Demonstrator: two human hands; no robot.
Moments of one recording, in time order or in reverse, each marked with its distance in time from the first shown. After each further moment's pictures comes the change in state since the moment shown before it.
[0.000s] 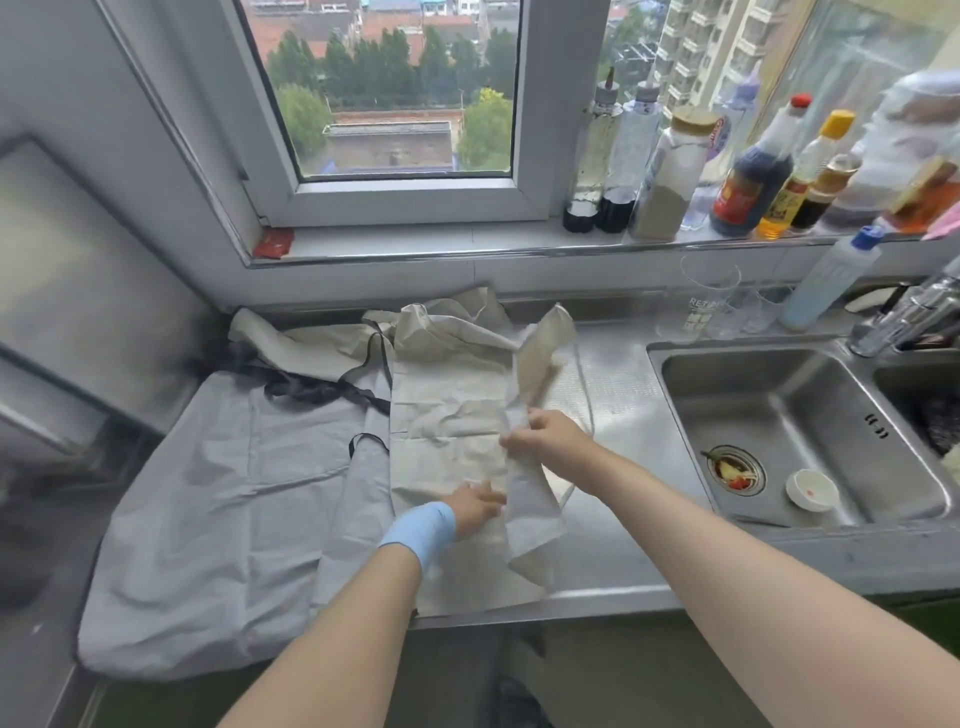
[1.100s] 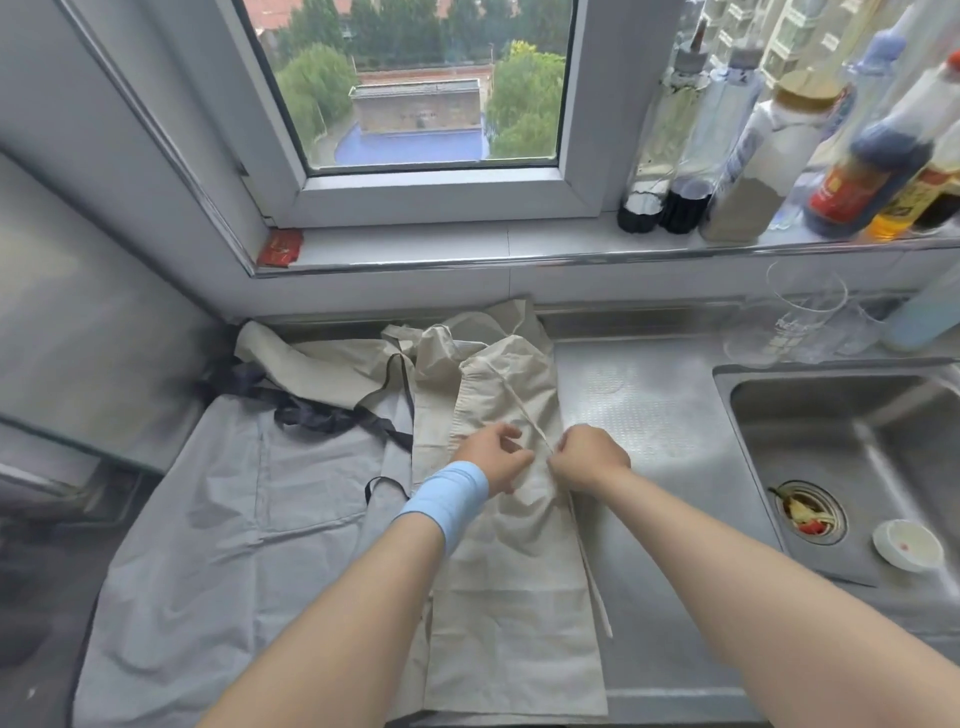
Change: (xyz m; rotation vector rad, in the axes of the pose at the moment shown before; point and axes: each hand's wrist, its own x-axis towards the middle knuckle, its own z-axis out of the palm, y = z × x) left_hand 0.078 0.040 -0.089 -0.311 0.284 0.009; right_hand 0.124 0.024 -0.015 -0.757 0.182 0.291
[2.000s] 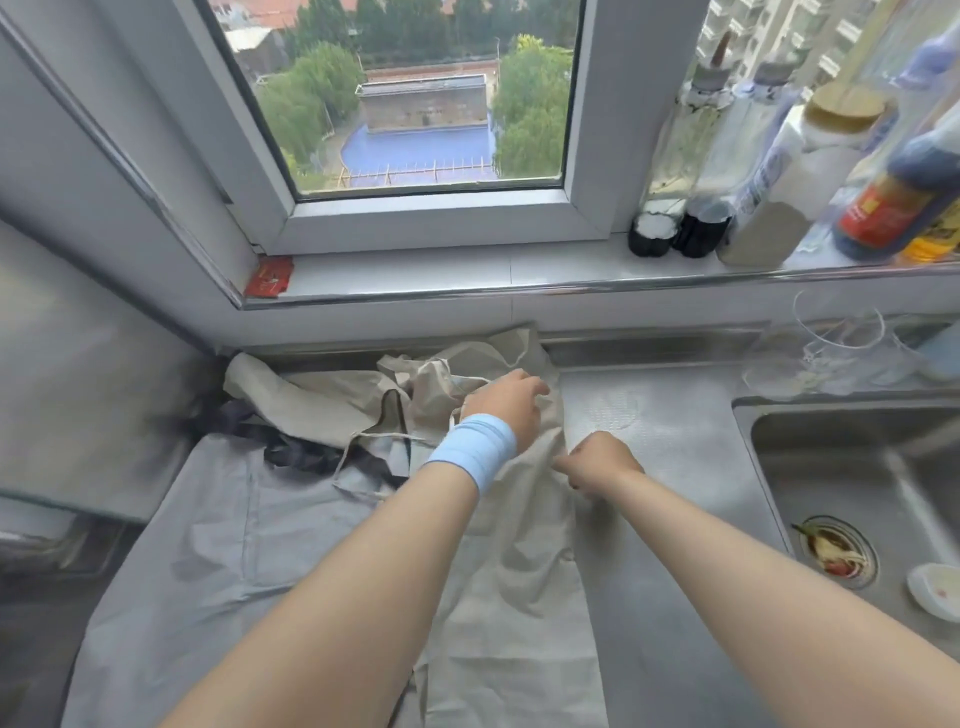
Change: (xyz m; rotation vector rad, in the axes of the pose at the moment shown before) left_hand 0.072 0.080 -0.034 0.798 0.139 0.353; right_hand 0.048 -0.007 -0.028 0.198 -0.080 0.126
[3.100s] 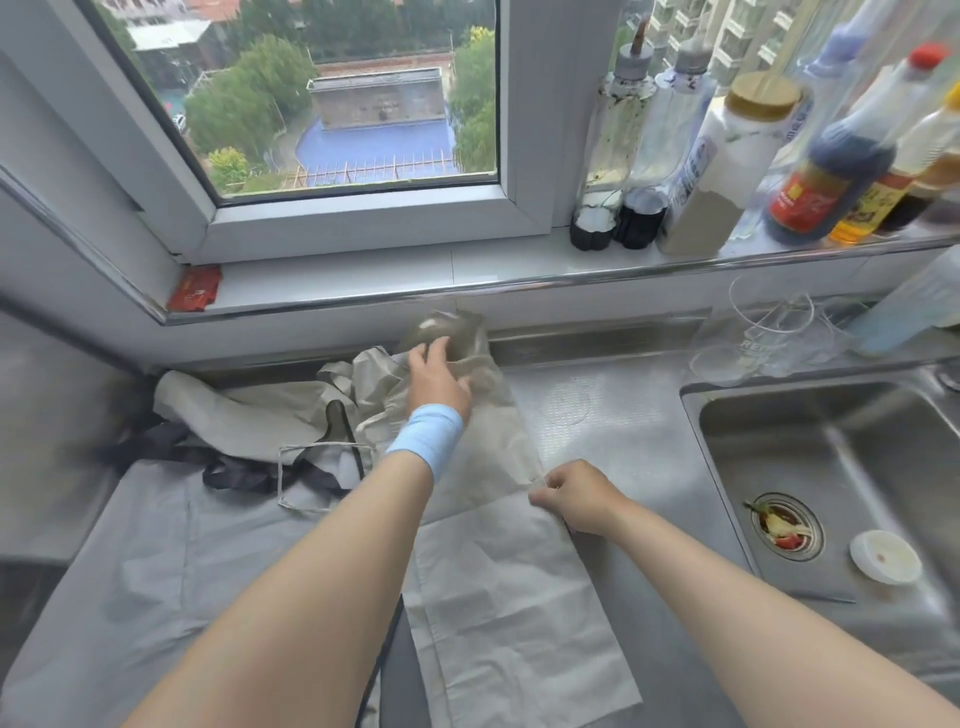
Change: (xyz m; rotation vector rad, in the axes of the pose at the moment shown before) left_hand 0.036 -0.005 0.012 -0.466 0.334 -0.348; right_hand -0.007 0.059 -0.004 0.144 -0.147 -0.148
